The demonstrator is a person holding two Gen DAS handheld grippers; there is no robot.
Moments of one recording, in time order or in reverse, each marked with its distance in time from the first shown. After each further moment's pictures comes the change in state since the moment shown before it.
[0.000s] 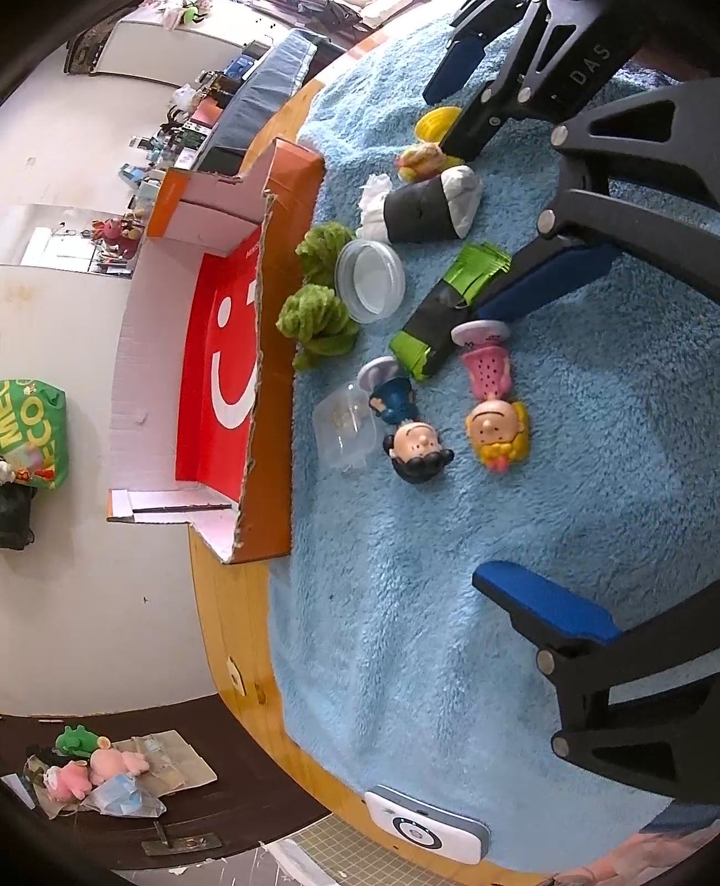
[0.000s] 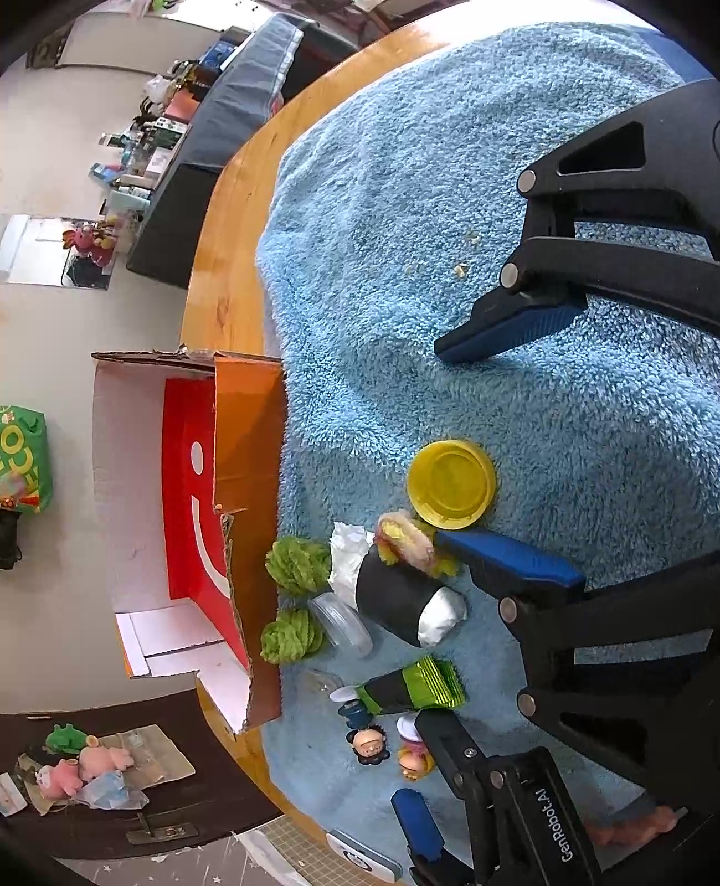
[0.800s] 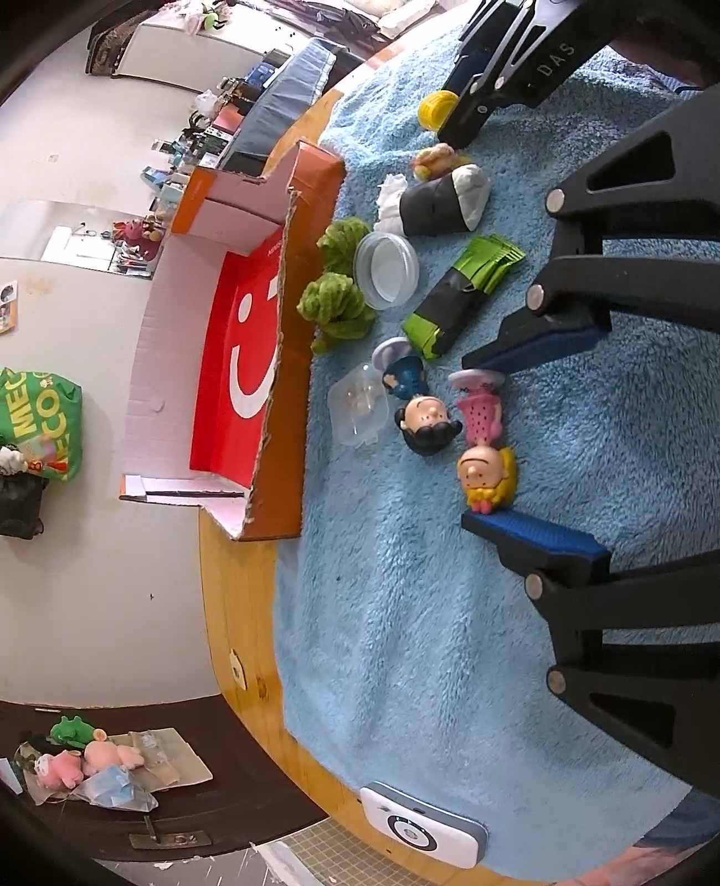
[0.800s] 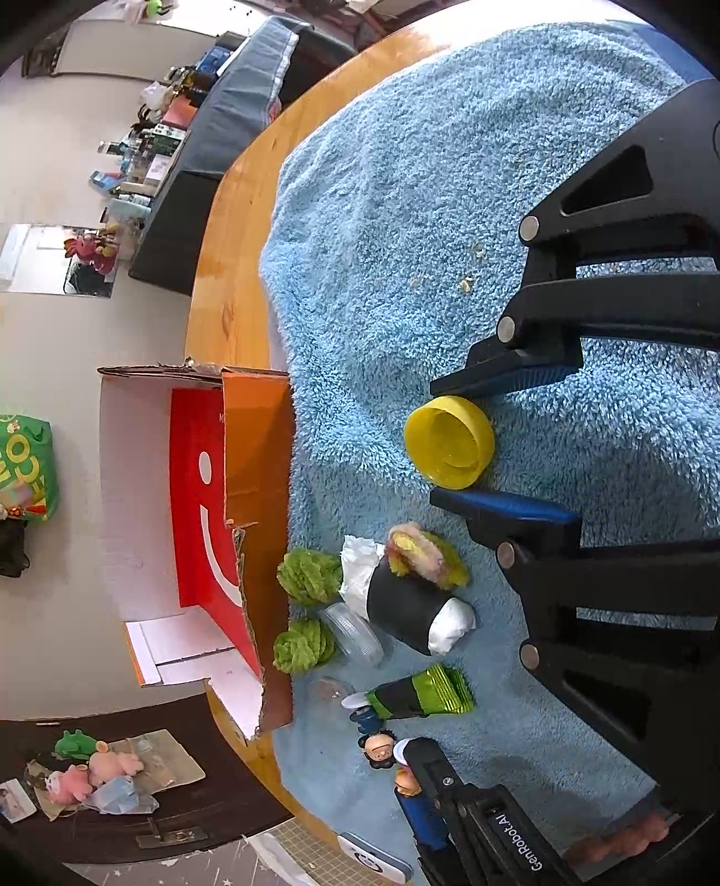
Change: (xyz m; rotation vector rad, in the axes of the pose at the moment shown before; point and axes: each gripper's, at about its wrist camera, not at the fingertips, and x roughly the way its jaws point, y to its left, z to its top) left arm -0.005 0.016 -0.001 -0.028 -0.040 -0.036; right arm -0.002 -0.005 0.002 0.019 -0.018 -0.007
